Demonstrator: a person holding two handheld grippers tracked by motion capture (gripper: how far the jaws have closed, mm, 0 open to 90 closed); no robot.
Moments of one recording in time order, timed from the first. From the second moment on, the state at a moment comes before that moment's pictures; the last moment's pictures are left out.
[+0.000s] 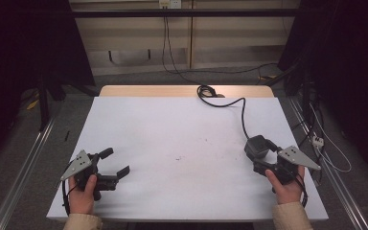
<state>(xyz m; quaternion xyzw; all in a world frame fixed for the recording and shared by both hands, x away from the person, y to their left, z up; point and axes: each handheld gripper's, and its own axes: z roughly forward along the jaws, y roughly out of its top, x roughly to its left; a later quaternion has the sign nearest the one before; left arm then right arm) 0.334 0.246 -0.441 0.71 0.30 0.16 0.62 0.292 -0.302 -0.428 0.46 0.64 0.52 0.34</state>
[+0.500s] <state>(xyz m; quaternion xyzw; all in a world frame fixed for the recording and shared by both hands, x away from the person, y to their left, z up) 0.334 0.246 -0.441 0.71 0.30 0.16 0.62 0.296 -0.304 -0.427 0.47 0.64 0.51 0.33</state>
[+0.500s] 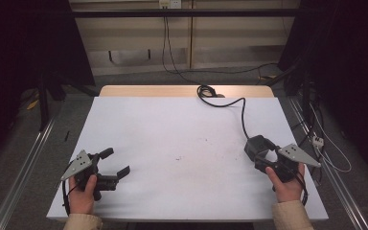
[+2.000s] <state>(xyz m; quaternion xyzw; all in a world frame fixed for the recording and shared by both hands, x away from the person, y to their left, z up) 0.334 0.242 -0.441 0.71 0.29 0.16 0.62 0.310 -0.323 -0.417 0.49 0.63 0.50 0.33</state>
